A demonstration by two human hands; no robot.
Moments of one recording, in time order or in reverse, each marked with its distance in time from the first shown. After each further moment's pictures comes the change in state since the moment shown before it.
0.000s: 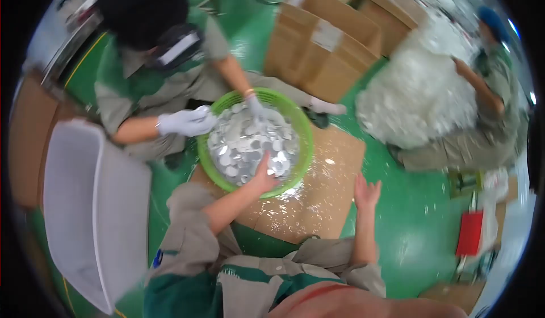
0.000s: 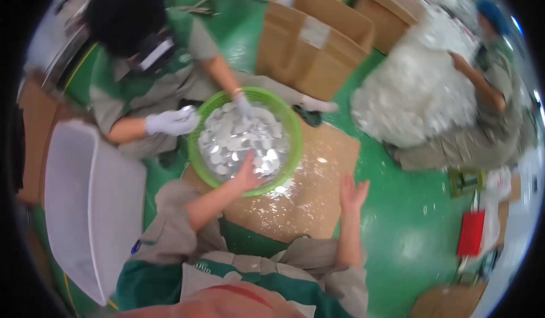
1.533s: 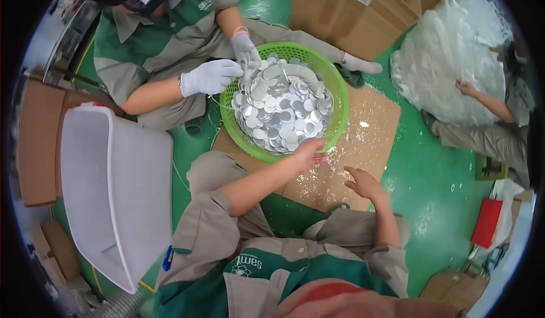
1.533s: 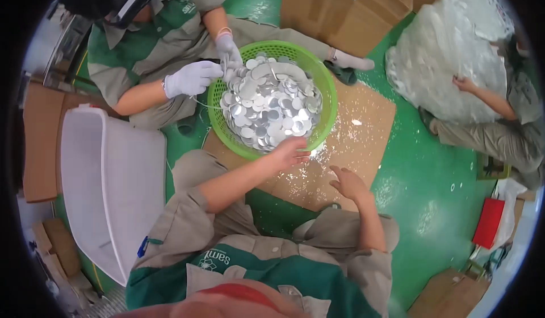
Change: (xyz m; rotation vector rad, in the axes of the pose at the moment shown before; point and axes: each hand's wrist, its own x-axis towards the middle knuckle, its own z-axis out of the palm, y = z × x) left_hand 0.001 -0.036 0.005 0.201 0.103 -0.116; right_hand -0.055 0.073 -0.001 -2.479 -1.059 0.091
